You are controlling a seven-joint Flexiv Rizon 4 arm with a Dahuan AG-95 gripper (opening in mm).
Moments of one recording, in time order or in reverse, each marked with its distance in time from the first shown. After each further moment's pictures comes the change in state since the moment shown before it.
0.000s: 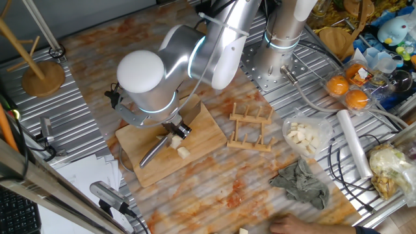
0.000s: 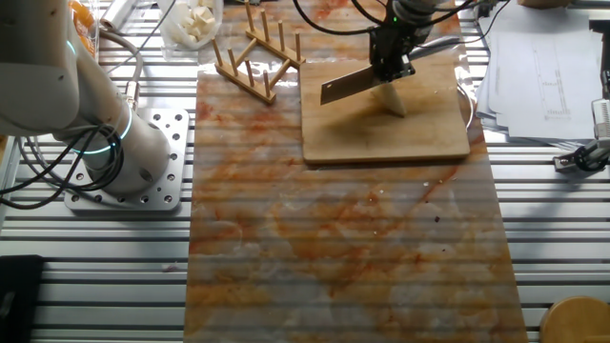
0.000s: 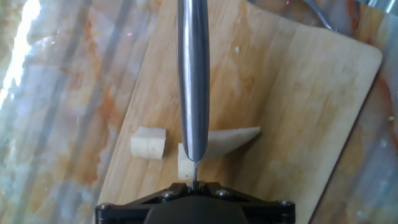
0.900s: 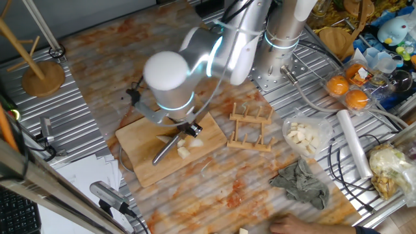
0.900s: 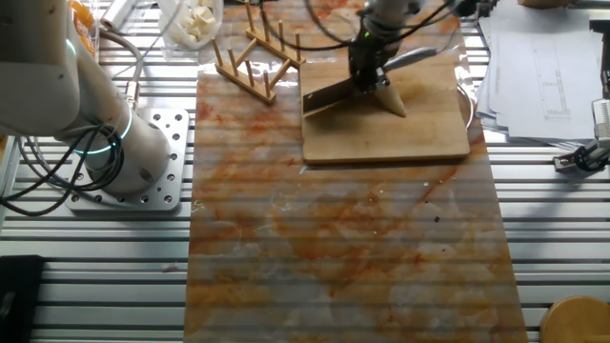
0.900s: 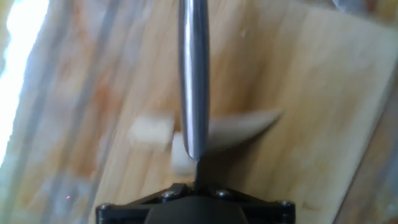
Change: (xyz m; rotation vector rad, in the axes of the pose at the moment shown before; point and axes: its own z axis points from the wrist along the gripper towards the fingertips) arm 0.035 0.009 0.040 0.027 -0.036 -0.035
